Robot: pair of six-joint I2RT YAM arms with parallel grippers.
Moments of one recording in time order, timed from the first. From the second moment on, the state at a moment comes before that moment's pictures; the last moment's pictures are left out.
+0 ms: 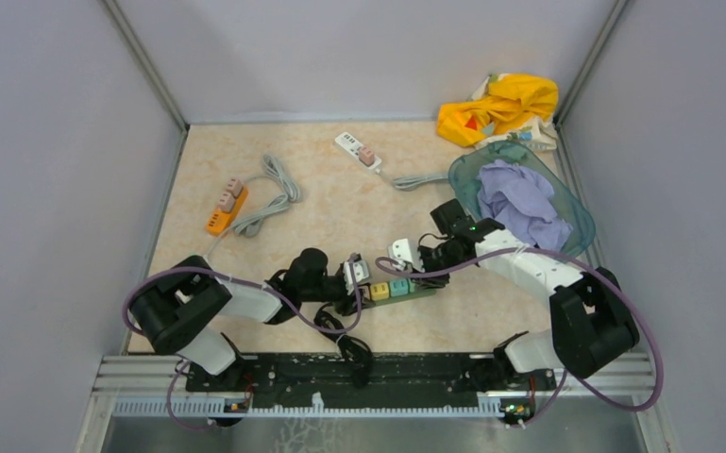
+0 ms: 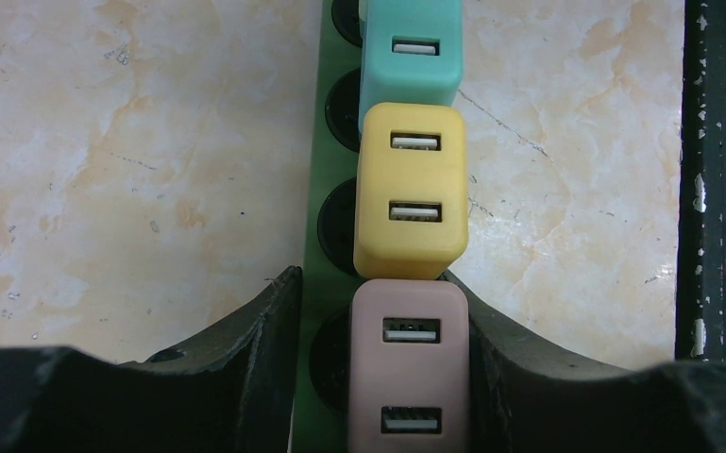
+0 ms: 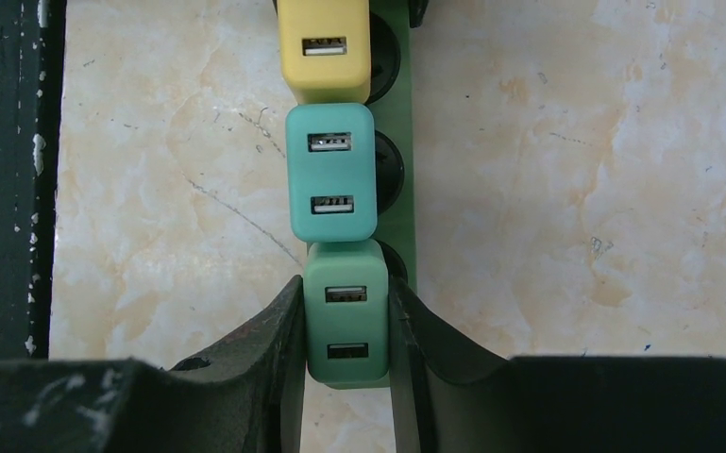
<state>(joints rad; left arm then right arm) -0.86 1.56 0.37 0.73 0.46 0.19 0.50 1.36 0.81 -0.68 -0.65 -1.12</state>
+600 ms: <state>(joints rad) -0.86 1.56 0.37 0.74 0.46 0.19 0.48 1.36 0.81 -0.69 -0.67 -1.13</state>
